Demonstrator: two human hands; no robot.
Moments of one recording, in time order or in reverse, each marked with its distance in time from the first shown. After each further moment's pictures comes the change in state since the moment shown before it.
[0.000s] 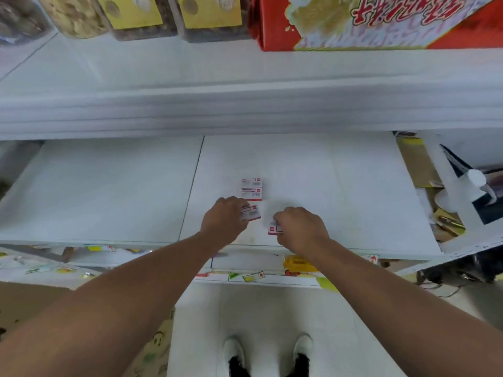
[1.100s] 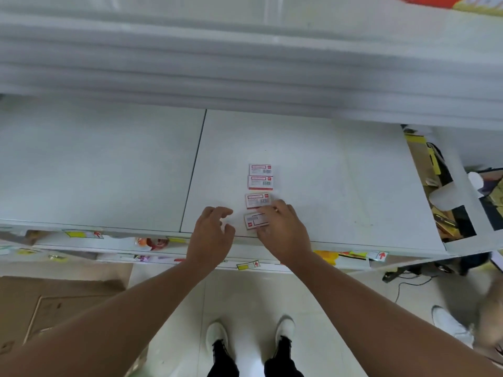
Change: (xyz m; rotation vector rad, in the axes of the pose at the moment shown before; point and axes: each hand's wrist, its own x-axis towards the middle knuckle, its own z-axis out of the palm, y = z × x) left_hand -0.048 -0.075 0.044 -0.538 0.089 -0.200; right_hand 0.032 -0.063 0.077 0.247 0.211 0.091
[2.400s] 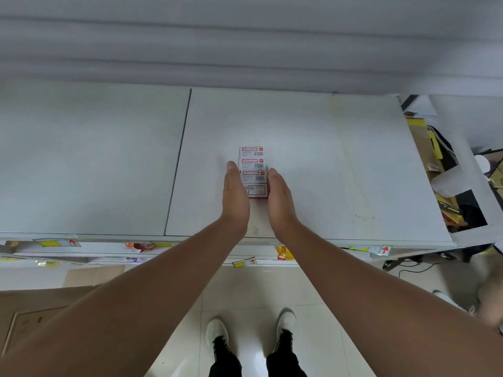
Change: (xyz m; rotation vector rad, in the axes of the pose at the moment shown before) left_hand 0.078 0.081 0.063 -0.844 -0.065 -0.366; right_hand 0.060 -0.005 0.001 1.171 0.056 0.494
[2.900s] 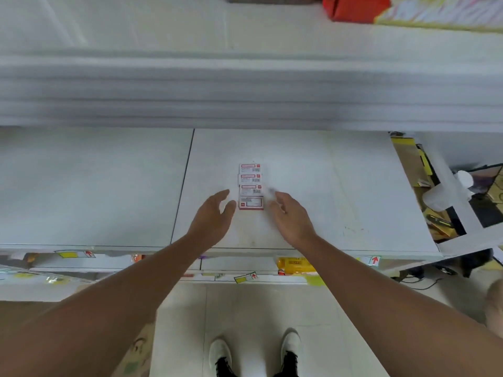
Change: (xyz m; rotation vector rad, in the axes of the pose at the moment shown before) left_hand -0.037 0.030 -0.068 0.835 -0.072 0.243; right_hand -0.030 -0.028 -0.058 -0.614 -0.076 -0.146
